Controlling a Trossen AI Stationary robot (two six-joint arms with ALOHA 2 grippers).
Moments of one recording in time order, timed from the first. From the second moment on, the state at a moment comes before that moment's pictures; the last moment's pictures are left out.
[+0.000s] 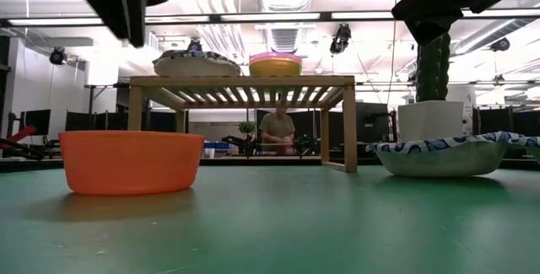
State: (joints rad) left arm -0.45 1.61 1.38 -1.11 -0.24 -0.49; right arm 0.49 1.16 0.60 0.11 0.33 0.23
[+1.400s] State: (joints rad) left arm -0.76 1.35 1.06 -1.00 -1.40 -0.56; right arm 0.46 1.53 1.13 -0.19 0.39 0.39
